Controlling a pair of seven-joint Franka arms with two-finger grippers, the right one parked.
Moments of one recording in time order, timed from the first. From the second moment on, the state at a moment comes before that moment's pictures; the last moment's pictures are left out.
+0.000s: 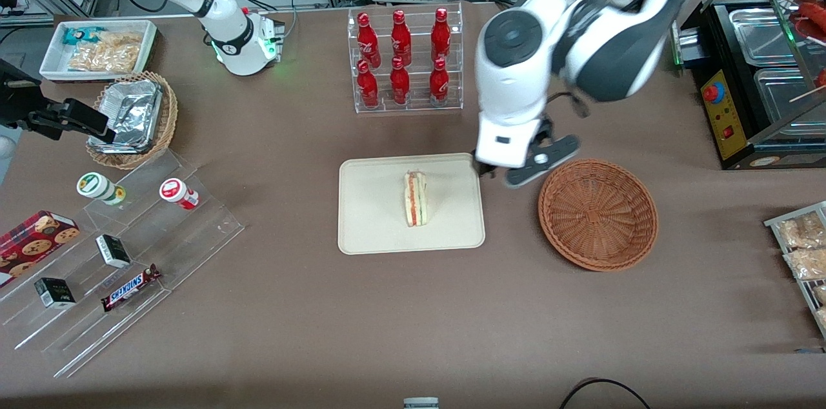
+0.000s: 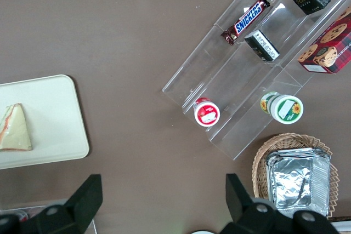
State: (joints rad) arm -0.07 0.32 -0.63 -1.43 0.32 1.57 -1.20
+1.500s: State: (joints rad) arm 0.07 0.10 -0.17 -1.46 0.04 1.35 -0.23
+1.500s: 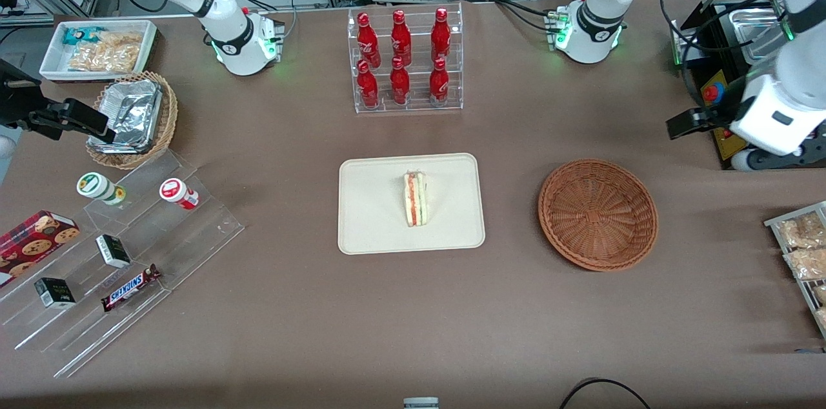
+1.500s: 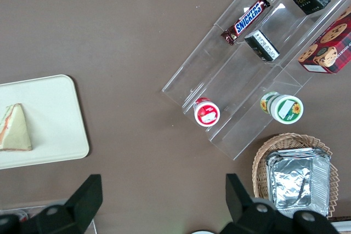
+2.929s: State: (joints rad) arm 0.07 -0.05 -0.11 -1.59 0.07 1.47 -0.07
